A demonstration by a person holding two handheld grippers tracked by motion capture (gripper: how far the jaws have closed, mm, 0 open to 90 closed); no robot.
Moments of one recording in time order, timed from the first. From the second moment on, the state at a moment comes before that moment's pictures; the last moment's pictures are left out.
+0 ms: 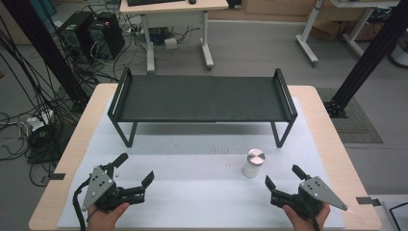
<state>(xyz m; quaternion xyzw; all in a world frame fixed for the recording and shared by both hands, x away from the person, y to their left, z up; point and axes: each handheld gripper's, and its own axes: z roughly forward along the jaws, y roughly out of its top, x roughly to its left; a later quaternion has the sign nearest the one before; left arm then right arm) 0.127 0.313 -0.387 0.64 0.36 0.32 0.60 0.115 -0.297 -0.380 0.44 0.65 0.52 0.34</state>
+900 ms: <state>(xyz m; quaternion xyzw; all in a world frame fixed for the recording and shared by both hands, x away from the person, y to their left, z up) 0.125 0.314 -0.390 0.64 0.36 0.32 0.59 0.173 -0.261 -0.404 0.42 0.68 0.52 0.30</state>
